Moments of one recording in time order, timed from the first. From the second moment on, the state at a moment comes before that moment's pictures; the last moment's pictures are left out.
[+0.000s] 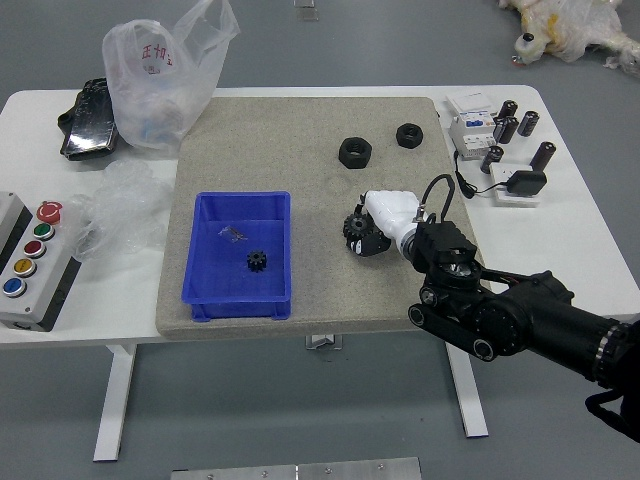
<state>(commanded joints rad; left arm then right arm) -0.20 0.15 -0.88 -0.26 1.28 -0.07 0.27 0.82 -0.13 0.29 0.88 -1.72 -0.26 -0.41</state>
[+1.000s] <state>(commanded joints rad) -0.19 0.15 -0.89 -0.26 1.28 -0.07 0.28 0.79 -0.11 0.32 1.33 -1.97 -0.26 -0.42</state>
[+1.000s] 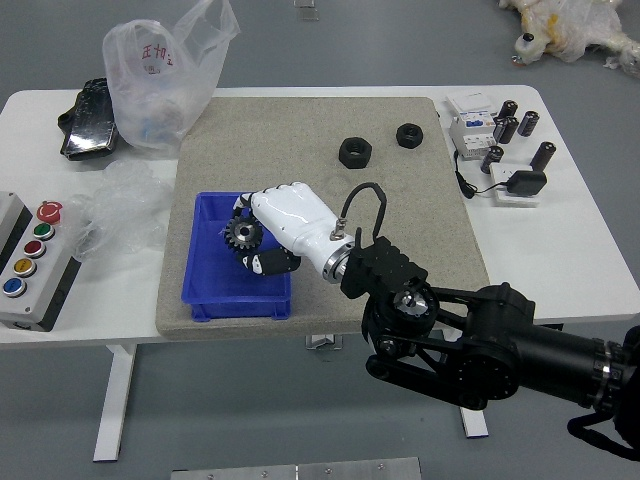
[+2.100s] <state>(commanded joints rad) -0.19 0.15 -0.87 -0.26 1.27 -0.06 0.27 0.63 -0.27 0.71 1.35 -1.82 -0.38 -0.30</state>
